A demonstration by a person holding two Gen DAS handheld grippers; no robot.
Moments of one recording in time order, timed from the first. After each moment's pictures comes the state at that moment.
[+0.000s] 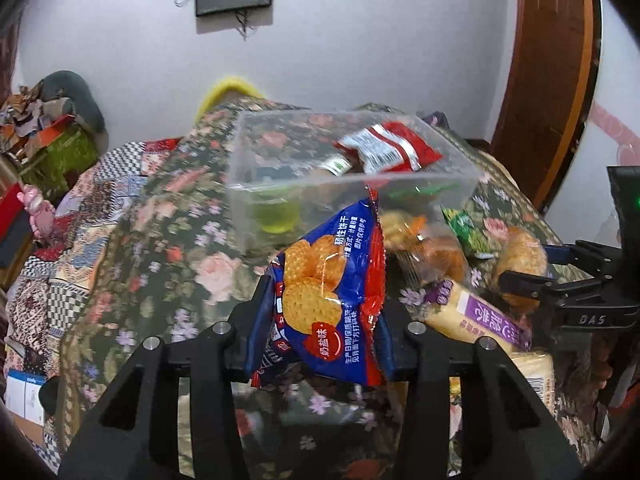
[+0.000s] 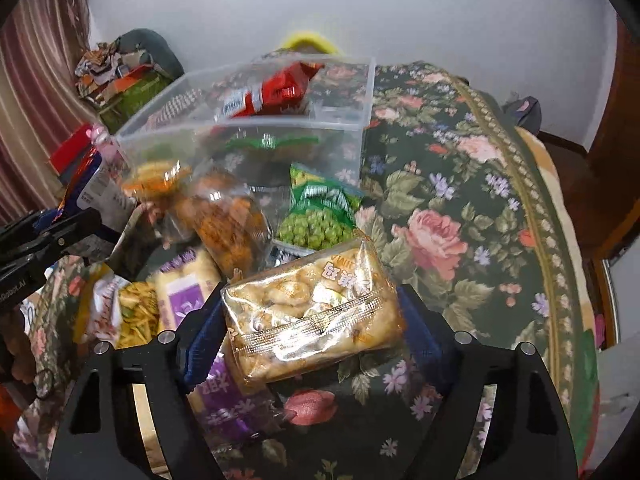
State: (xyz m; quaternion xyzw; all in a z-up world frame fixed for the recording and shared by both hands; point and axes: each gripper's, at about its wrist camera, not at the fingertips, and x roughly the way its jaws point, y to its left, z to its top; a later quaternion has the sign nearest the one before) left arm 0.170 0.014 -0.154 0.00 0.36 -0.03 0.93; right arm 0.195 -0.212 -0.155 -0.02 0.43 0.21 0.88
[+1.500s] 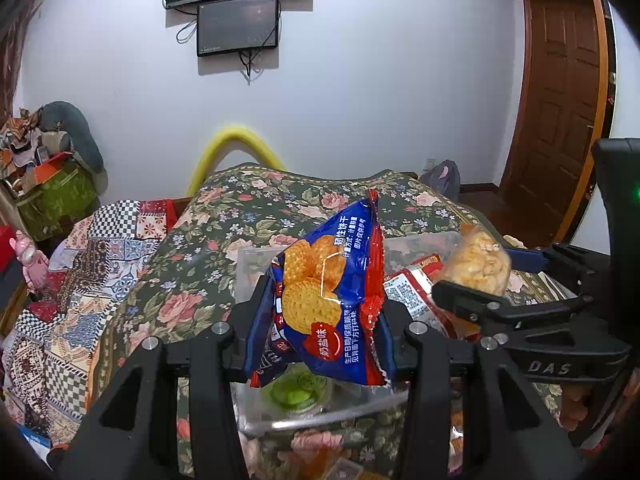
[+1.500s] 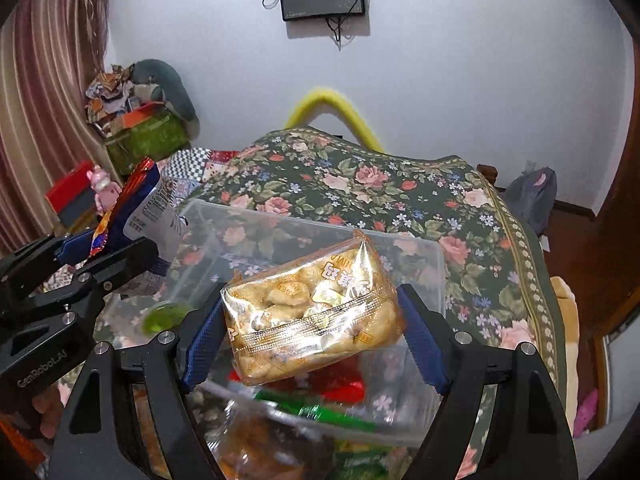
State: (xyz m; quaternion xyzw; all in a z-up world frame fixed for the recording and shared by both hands) left arm 0.299 0.025 -0.101 0.00 0.30 -0.03 0.95; right arm 0.311 -0.131 -0.088 -0.04 0.35 0.23 0.91
